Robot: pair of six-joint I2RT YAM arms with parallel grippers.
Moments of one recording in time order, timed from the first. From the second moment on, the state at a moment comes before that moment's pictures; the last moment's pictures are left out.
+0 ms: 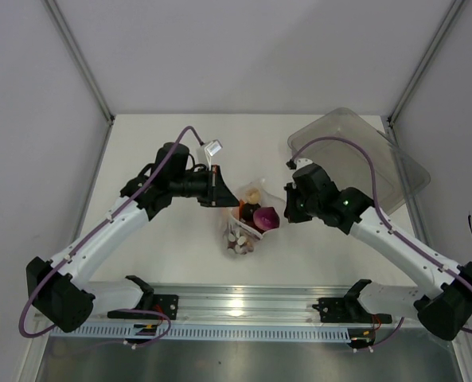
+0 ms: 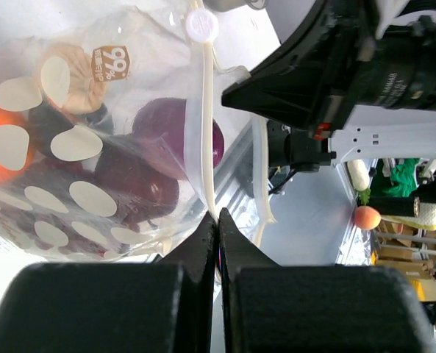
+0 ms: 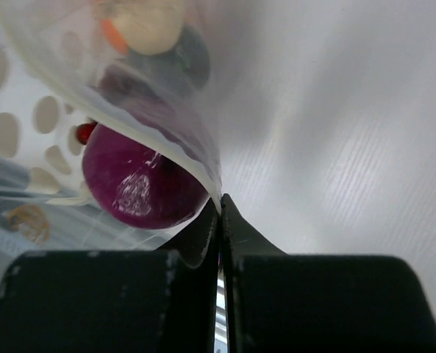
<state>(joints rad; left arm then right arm) -0.55 1.20 1.09 -0.46 0.67 -0.54 0.74 1.18 1.10 -0.77 0.09 0.45</state>
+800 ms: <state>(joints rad) -0.70 1.20 1.08 -0.50 0.78 -0.41 1.03 1.05 1.03 -0.64 0.08 0.92</state>
